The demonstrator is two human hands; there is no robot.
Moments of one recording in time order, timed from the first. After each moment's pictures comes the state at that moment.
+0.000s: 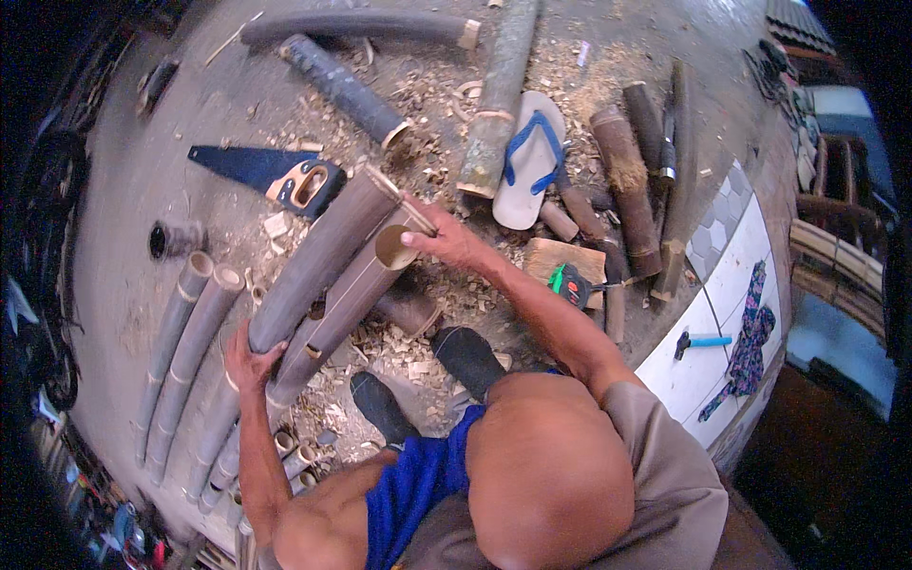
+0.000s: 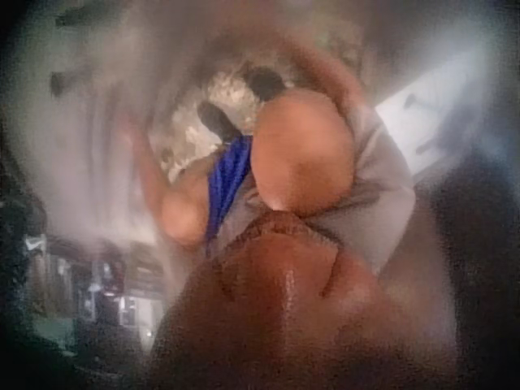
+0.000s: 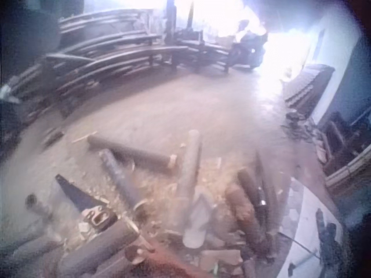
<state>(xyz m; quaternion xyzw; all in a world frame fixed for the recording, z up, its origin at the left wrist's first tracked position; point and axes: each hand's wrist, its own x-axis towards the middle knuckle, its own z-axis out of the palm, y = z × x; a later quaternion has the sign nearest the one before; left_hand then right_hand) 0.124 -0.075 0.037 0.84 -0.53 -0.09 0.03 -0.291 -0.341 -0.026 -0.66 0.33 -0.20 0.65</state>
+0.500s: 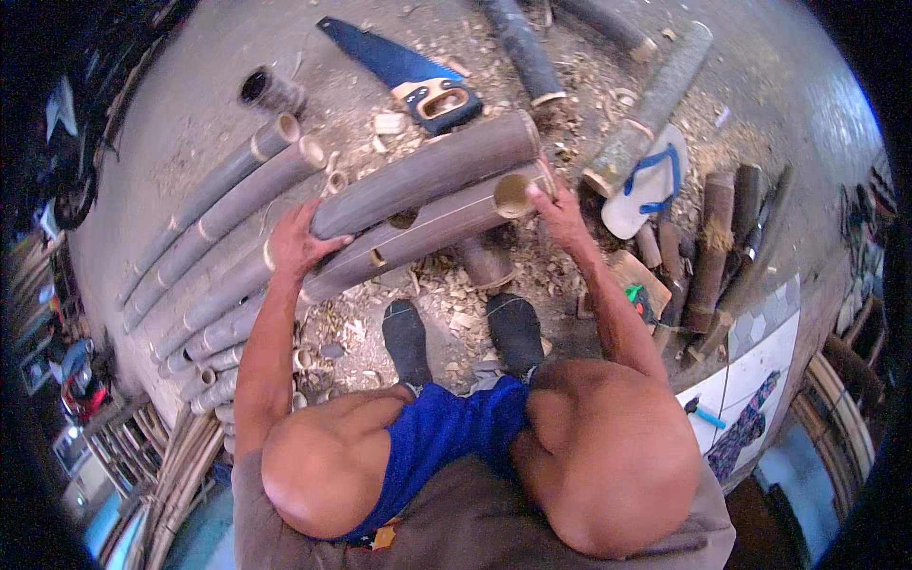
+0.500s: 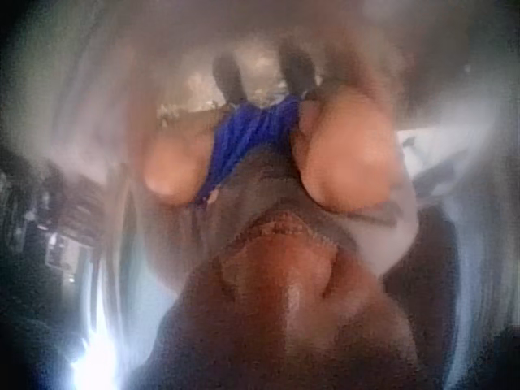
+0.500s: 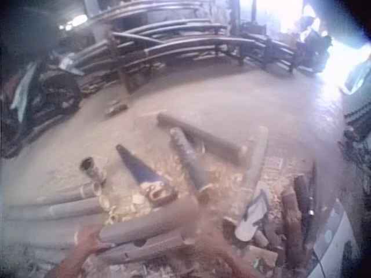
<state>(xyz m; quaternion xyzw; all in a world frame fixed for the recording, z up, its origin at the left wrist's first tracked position) 0.110 -0.089 0.065 0.86 -0.50 -0.13 -0.01 -0.290 -0.335 -0.048 -0.65 0.37 -0.23 0.63</state>
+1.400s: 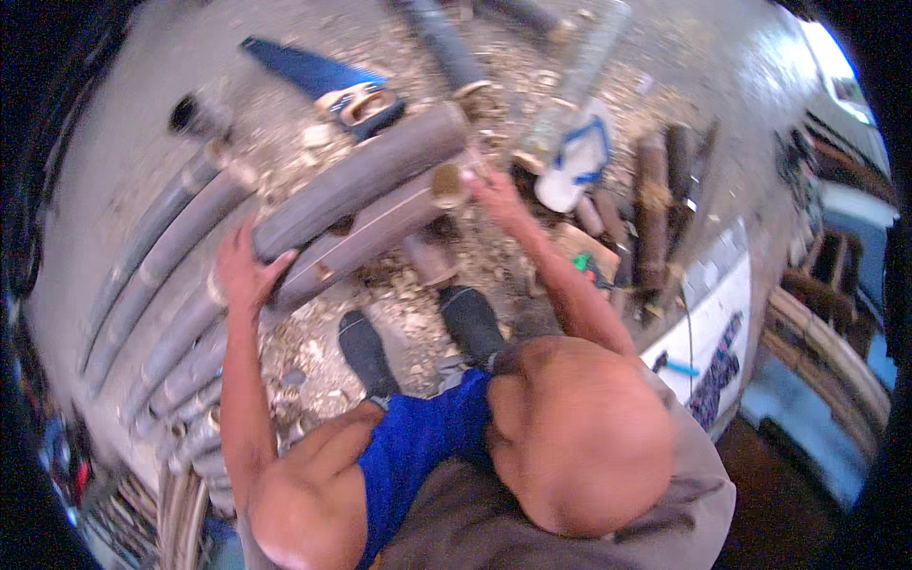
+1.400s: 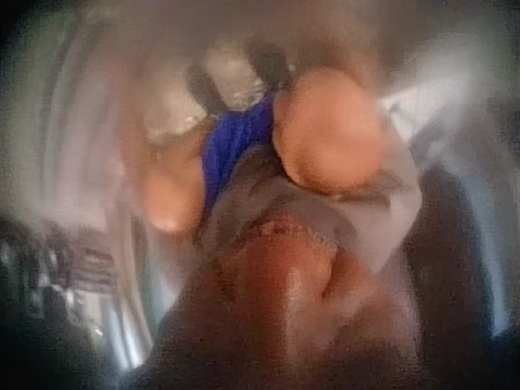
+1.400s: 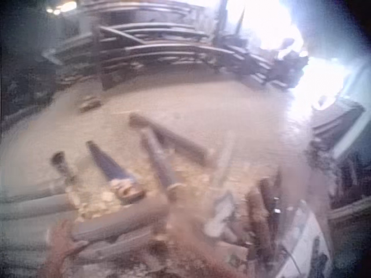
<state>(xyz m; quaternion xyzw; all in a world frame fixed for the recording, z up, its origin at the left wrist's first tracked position) 0.103 -0.071 0.051 0.86 -0.49 -0.10 0.04 -0.283 -0.337 -0.040 -0.60 0.41 -0.15 0.67</state>
